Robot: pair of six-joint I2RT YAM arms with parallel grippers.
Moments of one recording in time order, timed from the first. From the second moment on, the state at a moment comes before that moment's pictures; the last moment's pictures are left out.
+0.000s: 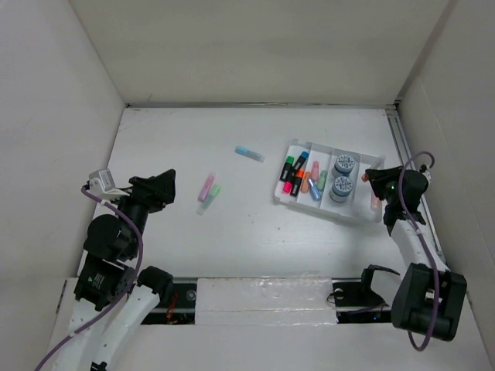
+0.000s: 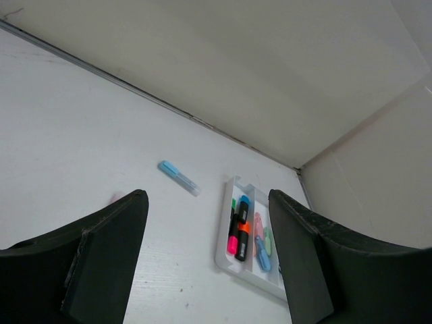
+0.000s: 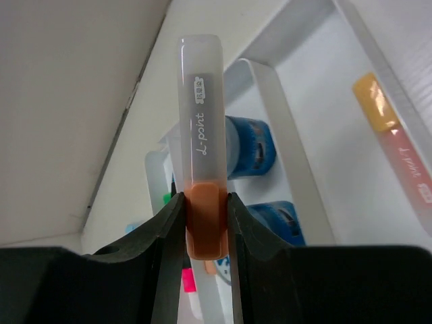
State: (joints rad) left arm -0.42 0.34 0.79 -0.39 -0.29 -0.65; right arm -0.23 1.02 0.49 0.19 -0.10 0.95
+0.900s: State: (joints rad) left arm -0.42 0.34 0.79 -0.39 -0.29 -0.65; right arm -0.43 1.08 0.40 0.37 -0.43 1.06
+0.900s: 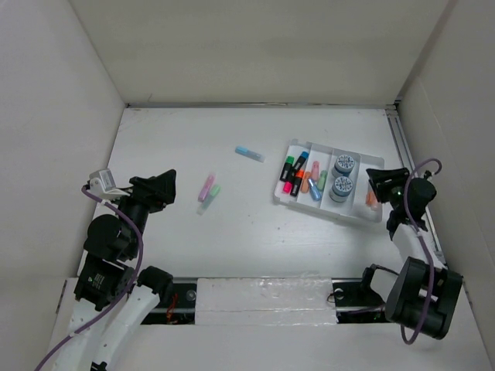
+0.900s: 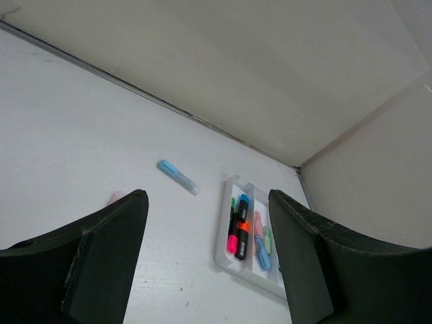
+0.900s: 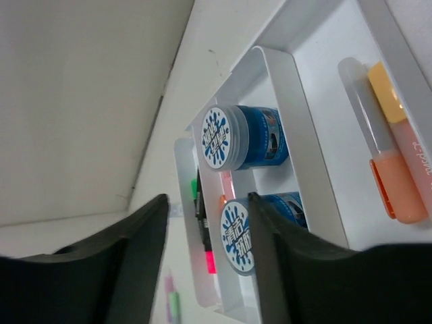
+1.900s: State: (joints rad) left arm -0.42 0.34 0.79 -0.38 -0.28 -0.64; right arm 0.61 2.09 1.59 -0.22 0.13 0.41
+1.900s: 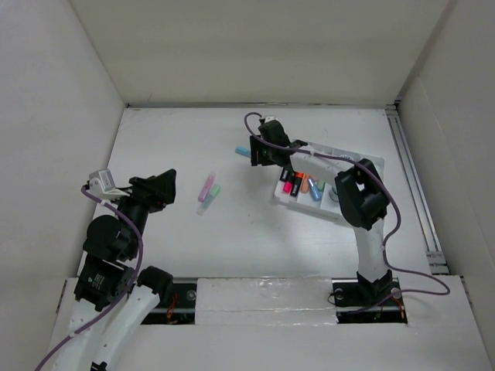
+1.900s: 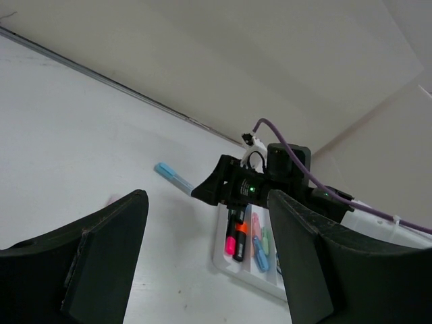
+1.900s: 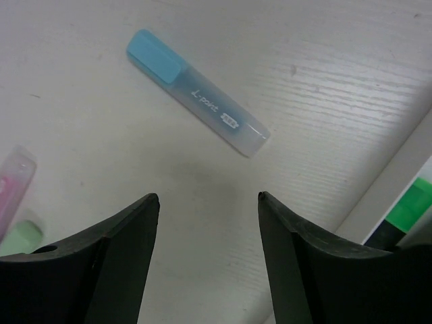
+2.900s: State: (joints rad) left arm -0.42 0.37 0.79 -0.36 -0.26 -0.64; right arm 0.61 2.46 2.13 -0.60 0.11 0.09
